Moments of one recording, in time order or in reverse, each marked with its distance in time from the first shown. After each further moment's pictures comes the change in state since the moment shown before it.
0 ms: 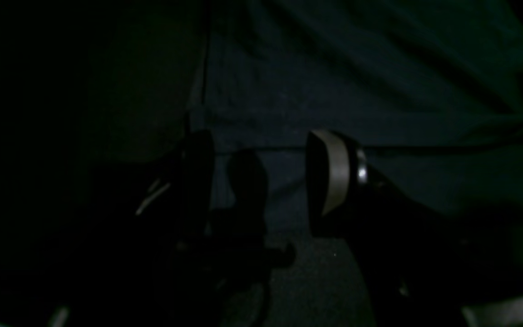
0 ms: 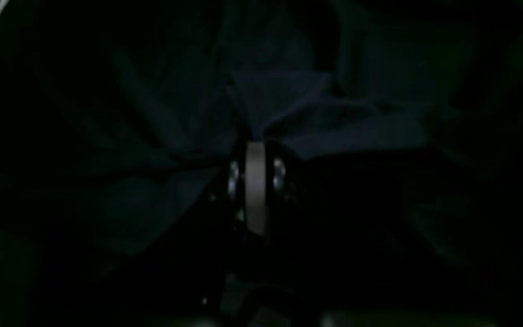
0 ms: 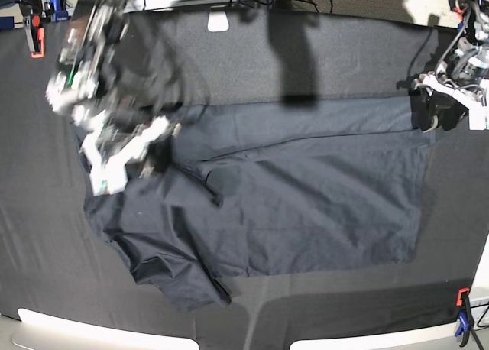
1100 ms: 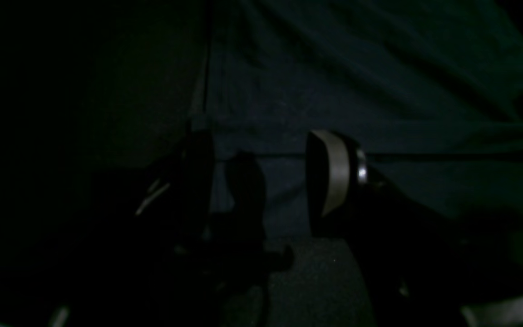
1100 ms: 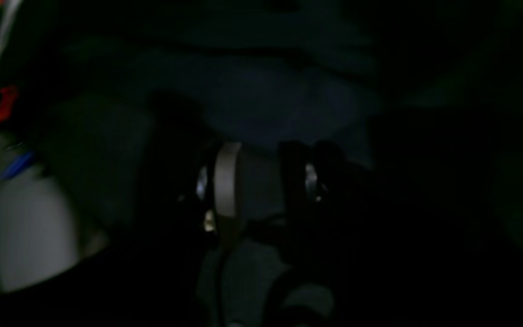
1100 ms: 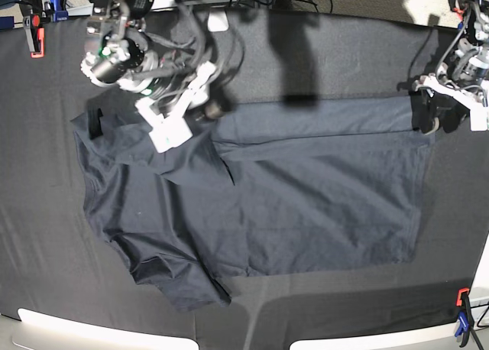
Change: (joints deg) left arm 0.0 0.0 0.0 0.0 0.0 0.0 -1.3; right arm -5.7 -0.2 -8.9 0.0 12.9 6.7 -16.6
